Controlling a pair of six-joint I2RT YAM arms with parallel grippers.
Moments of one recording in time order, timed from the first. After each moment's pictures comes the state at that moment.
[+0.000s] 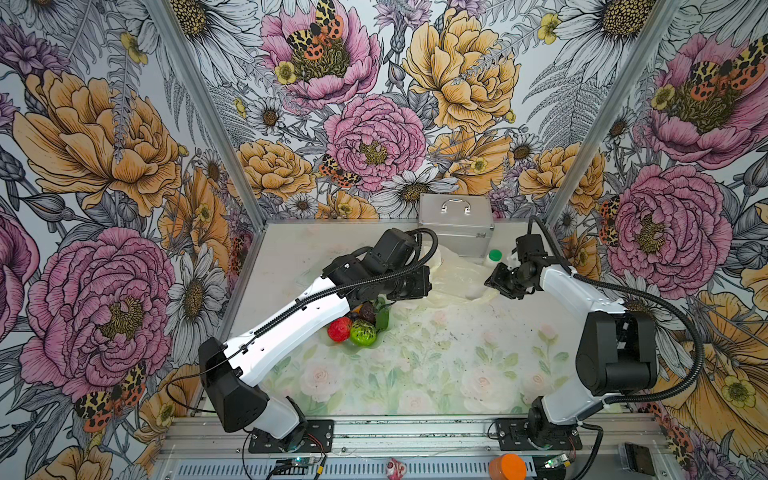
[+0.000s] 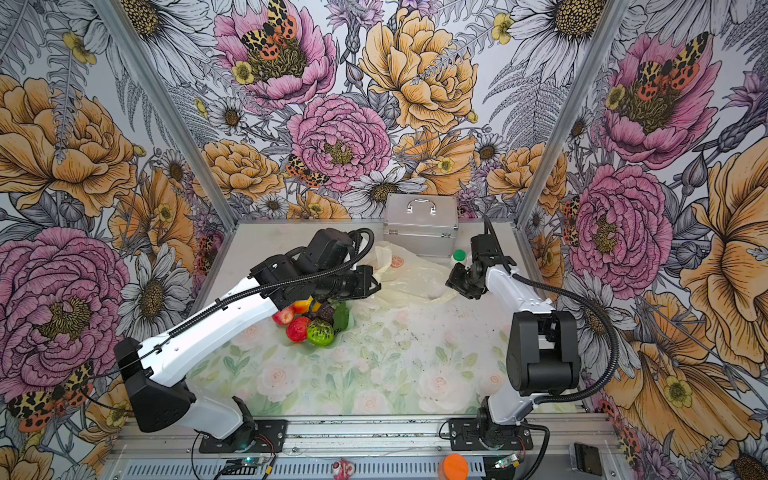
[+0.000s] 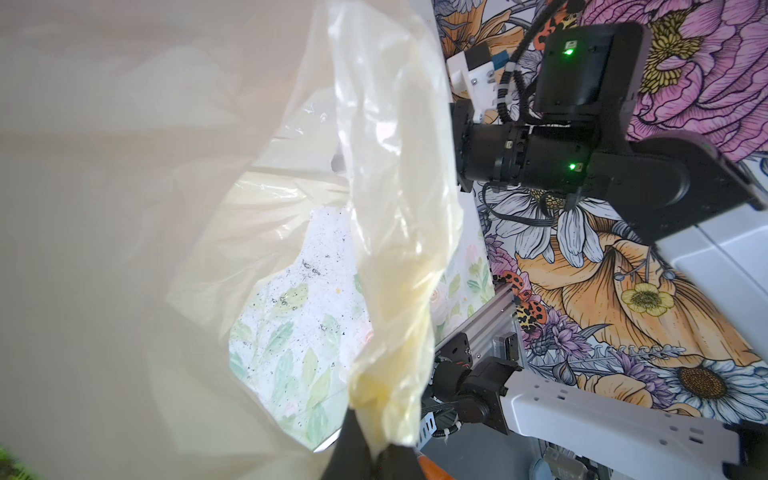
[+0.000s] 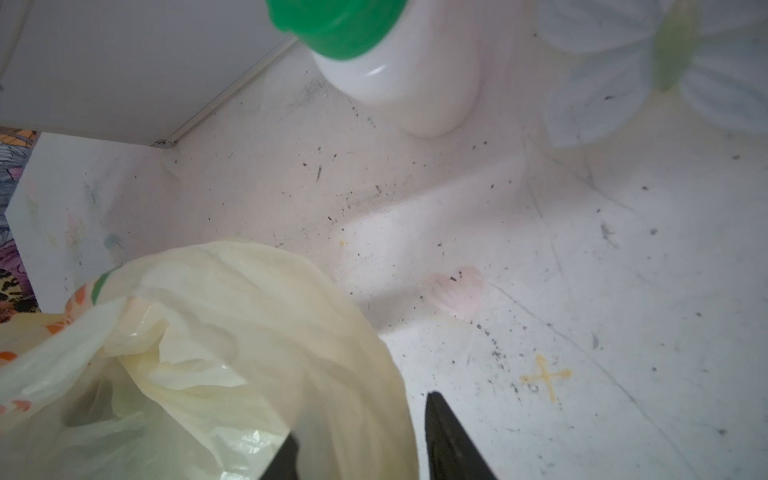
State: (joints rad) left arm -0.84 1.49 1.56 -0.81 0.16 -0.78; right arm 0.00 1.61 1.17 -0.69 -0.32 0.51
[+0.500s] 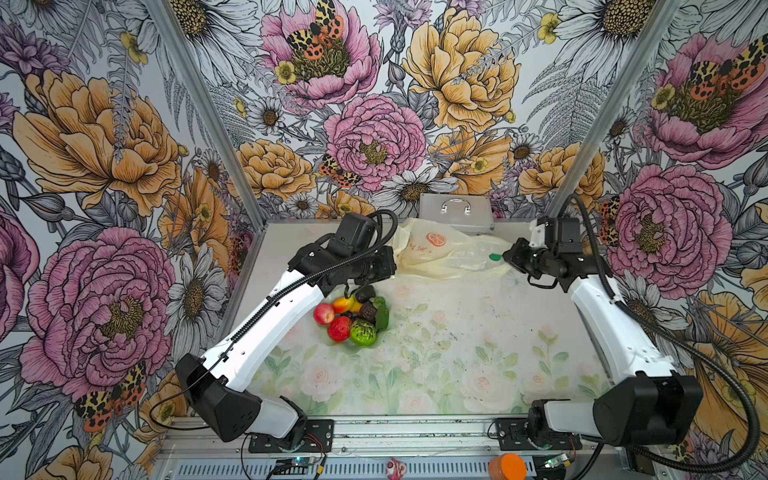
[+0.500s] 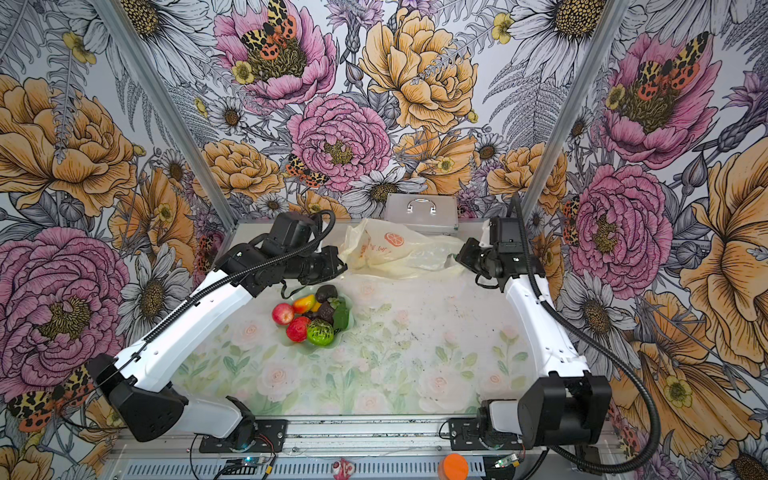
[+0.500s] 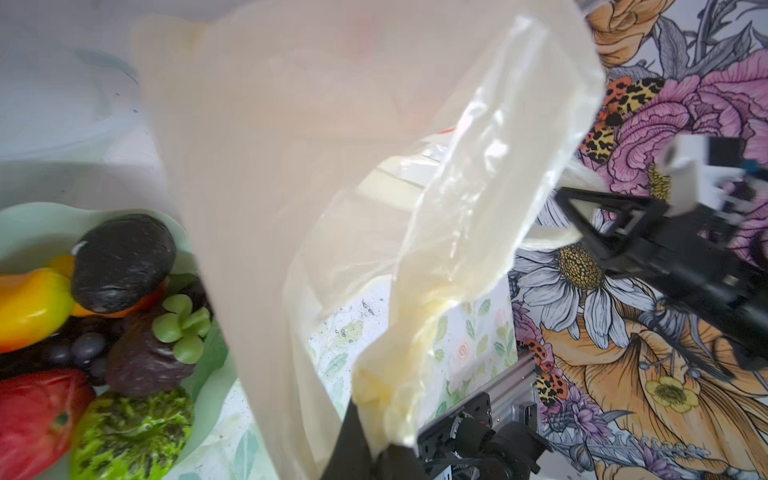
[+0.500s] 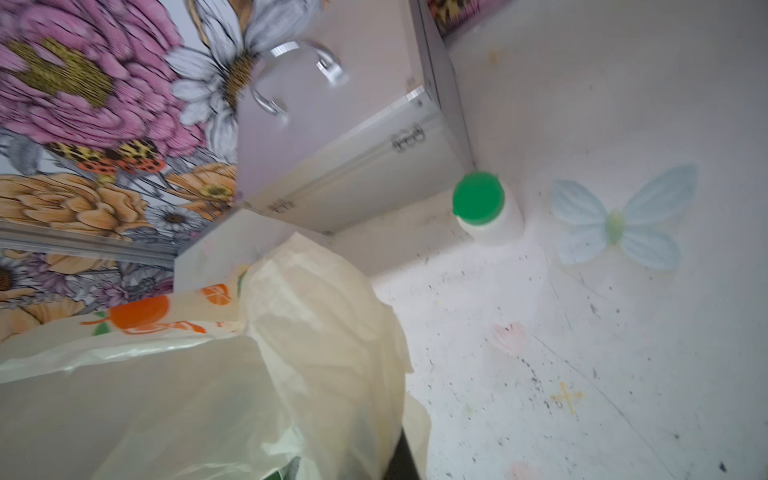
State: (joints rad) left arm -0.60 1.42 1.59 -0.91 0.15 -0.73; right arm -0.01 1.30 1.34 -0.72 -0.31 0.56
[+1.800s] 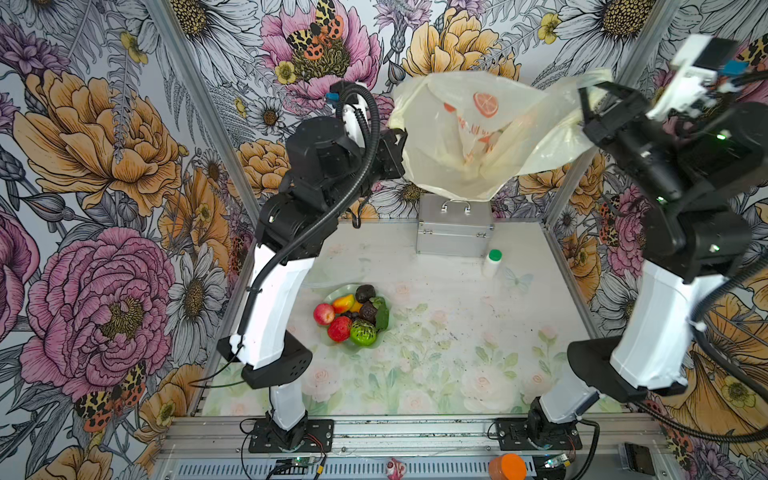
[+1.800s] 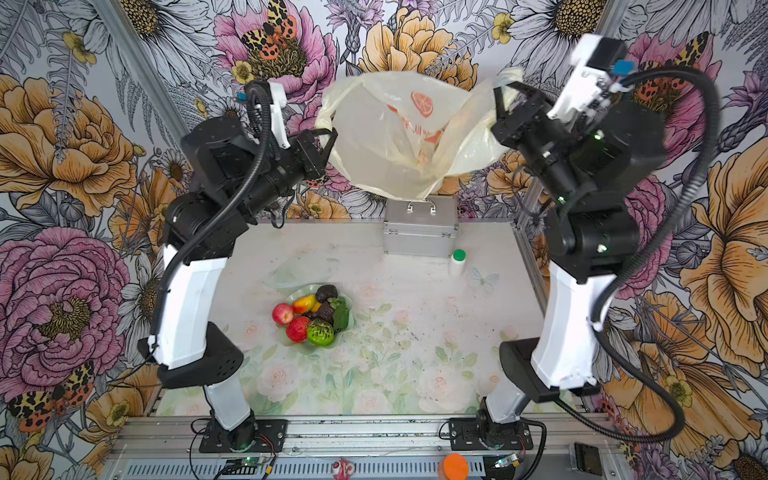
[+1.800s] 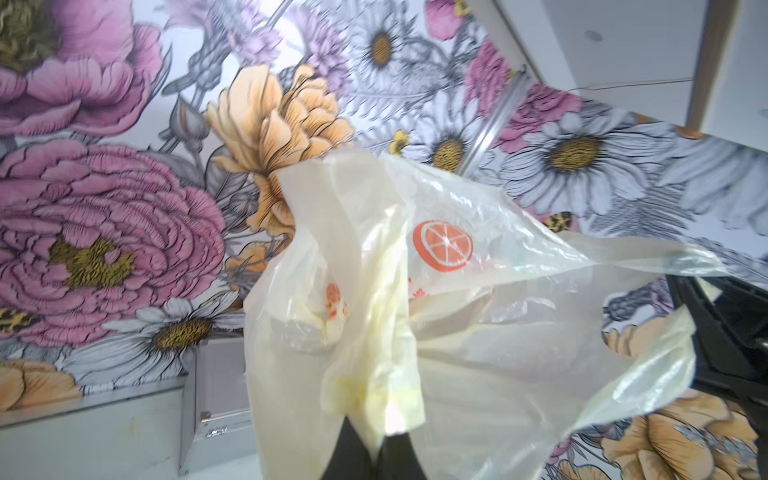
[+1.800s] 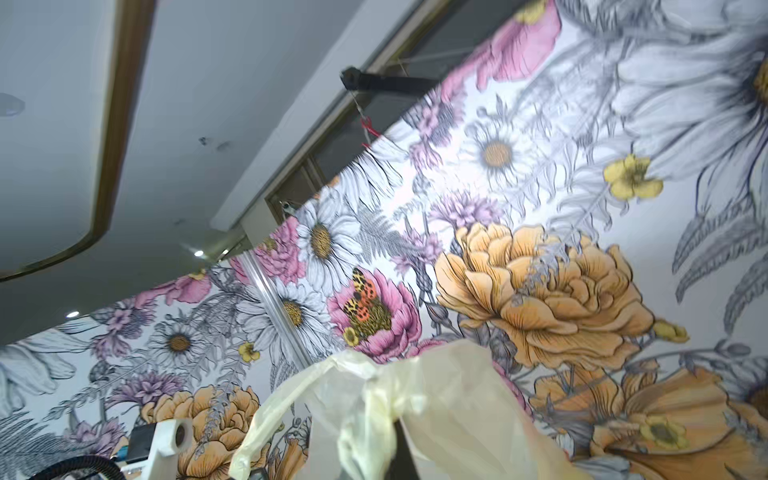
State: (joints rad) left arm -0.79 1.73 2.68 -0.79 -0.14 -0.43; right arm 0.10 1.58 2.77 -0.77 -0.31 0.60
